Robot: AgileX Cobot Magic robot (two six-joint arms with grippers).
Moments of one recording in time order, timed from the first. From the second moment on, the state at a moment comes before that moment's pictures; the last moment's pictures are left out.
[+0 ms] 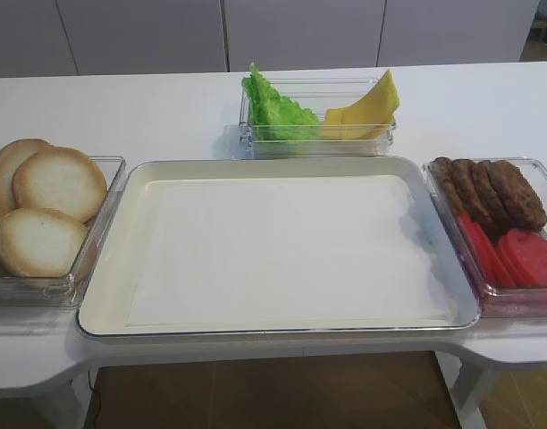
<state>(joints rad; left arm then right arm) 0.01 1.46 -1.42 0.05 1.12 -0.09 0.06 -0.02 -0.49 0.11 1.13 -0.03</state>
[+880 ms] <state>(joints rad) 0.16 1.78 -1.53 -0.24 1.05 0.49 0.06 -0.02 -0.49 0.11 1.13 -0.02</state>
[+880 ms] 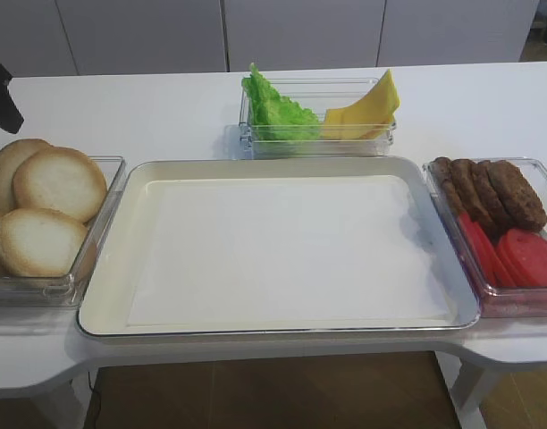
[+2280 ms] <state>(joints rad) 0.16 1.84 -1.53 -0.29 1.15 0.60 0.06 -0.02 -0.49 0.11 1.13 -0.02</state>
